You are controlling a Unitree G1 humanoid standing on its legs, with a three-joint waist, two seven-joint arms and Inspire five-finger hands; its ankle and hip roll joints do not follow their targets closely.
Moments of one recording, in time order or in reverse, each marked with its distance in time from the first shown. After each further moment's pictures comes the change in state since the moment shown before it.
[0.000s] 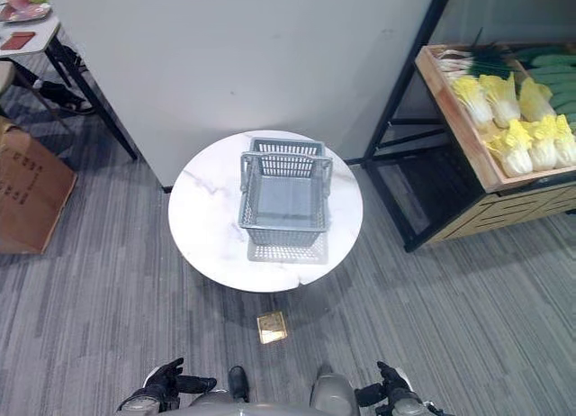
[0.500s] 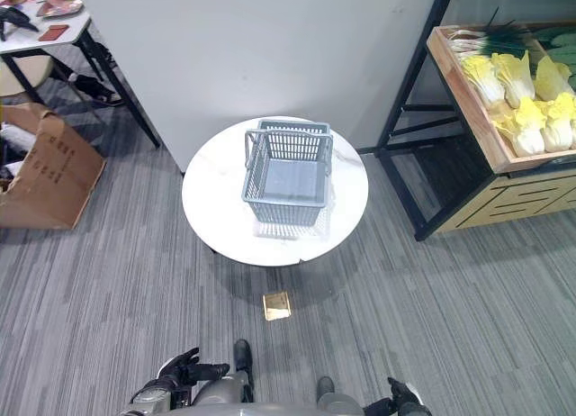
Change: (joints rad) left arm -0.032 -0.039 0.022 -0.018 -0.022 -0.009 -0.010; right arm 0.033 -0.029 -0.046 0.035 0.008 -0.002 0.013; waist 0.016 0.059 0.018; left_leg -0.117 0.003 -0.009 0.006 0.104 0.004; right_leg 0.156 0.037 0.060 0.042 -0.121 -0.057
